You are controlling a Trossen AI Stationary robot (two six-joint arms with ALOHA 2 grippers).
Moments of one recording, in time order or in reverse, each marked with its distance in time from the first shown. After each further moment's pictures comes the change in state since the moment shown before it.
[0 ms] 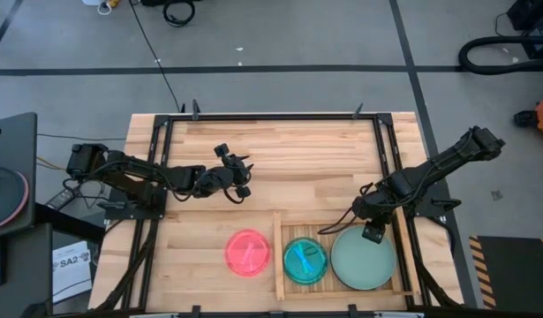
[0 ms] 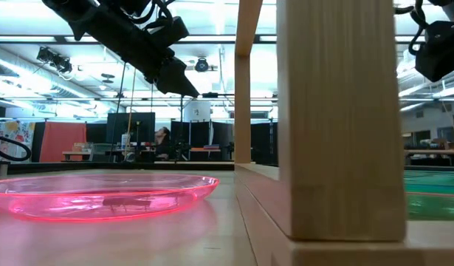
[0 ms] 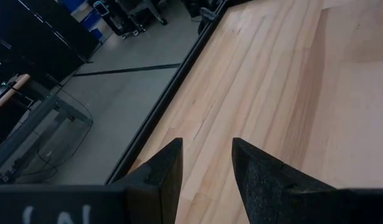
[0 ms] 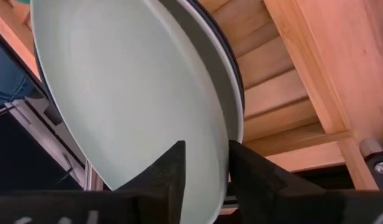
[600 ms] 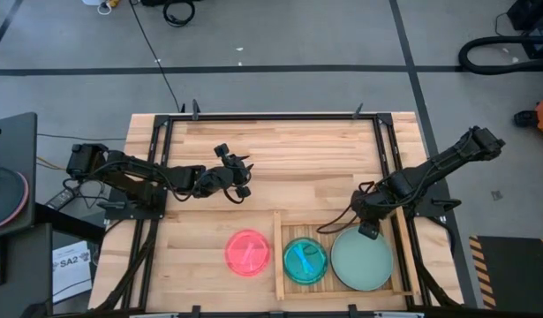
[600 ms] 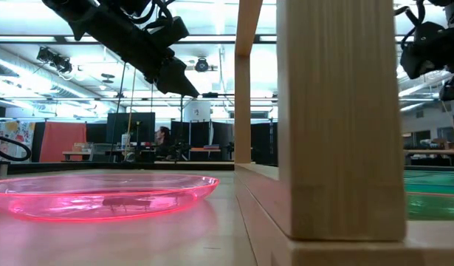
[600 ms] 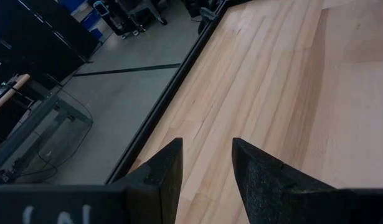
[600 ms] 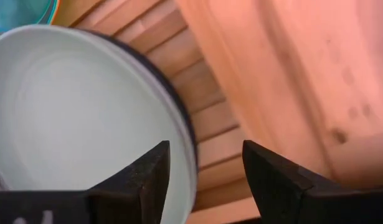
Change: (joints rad) left arm 0.000 0.000 0.000 0.000 0.000 0.000; right arm 0.000 0.000 0.000 -0.009 0.231 -0.076
